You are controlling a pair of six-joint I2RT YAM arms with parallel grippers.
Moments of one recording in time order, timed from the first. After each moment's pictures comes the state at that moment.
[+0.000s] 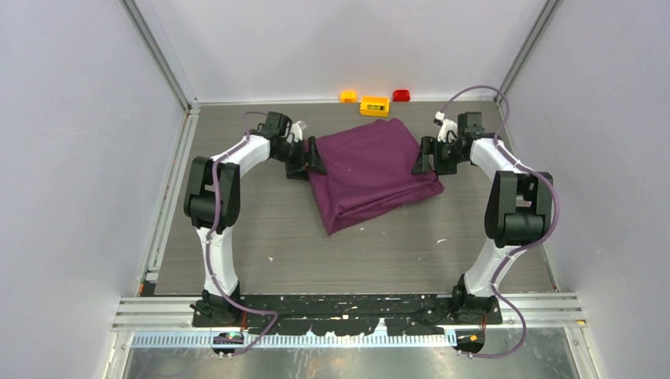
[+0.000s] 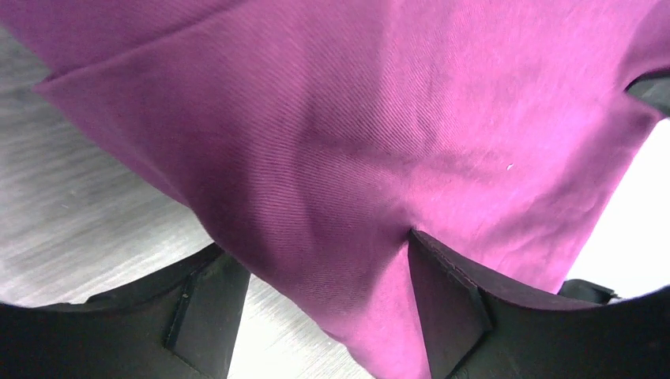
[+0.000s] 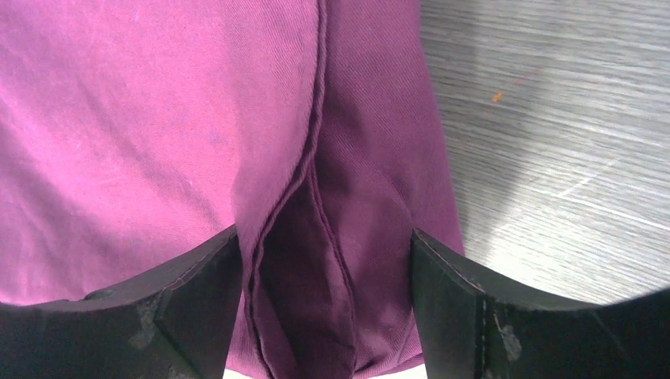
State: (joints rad) left arm -0.27 2.04 1.49 -0.50 0.59 -0.40; right arm -0.05 1.81 1.29 -0.56 -0.51 -0.04
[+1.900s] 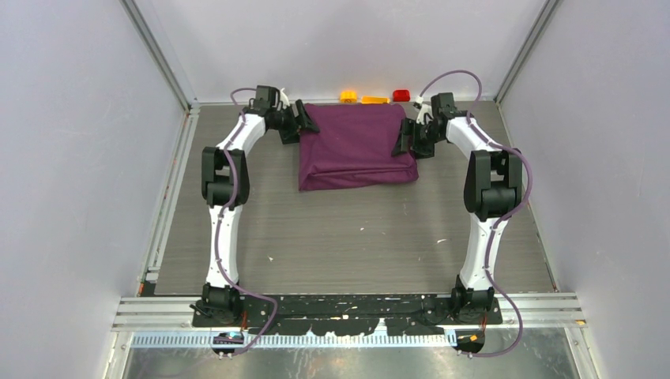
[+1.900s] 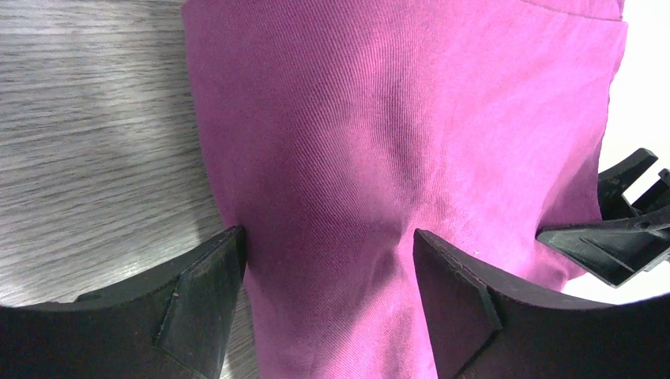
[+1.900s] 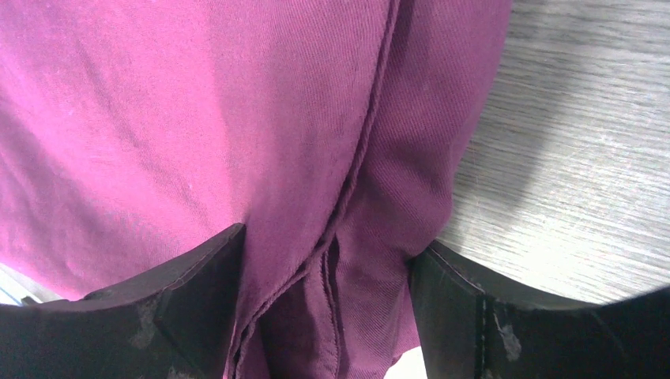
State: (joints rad) left arm -0.16 2.46 2.12 -0.49 0.58 -0.54; right arm 0.07 2.12 1.69 -0.63 -0.48 0.14
